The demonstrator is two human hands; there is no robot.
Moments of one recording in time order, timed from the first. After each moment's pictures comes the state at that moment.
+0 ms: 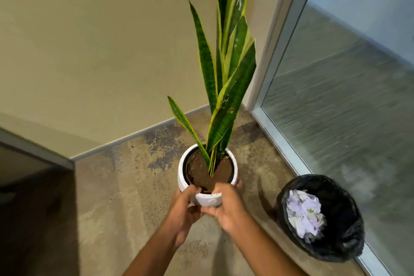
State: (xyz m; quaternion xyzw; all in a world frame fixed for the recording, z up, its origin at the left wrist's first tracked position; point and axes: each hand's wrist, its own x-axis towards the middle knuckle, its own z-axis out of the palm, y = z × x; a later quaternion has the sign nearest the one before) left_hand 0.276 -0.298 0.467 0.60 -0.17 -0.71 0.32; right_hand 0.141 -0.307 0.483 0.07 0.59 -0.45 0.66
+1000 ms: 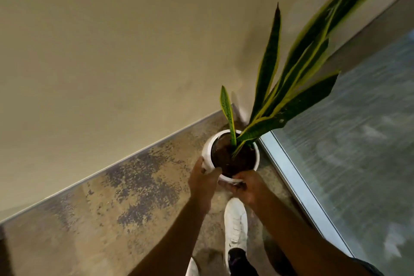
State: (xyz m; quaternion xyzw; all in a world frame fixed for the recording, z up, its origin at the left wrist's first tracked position) left_hand 0.164 -0.738 0.347 0.69 -0.24 -0.63 0.26; right_hand 0.023 -0.723 0.332 0.19 0.65 -0.40 0.62
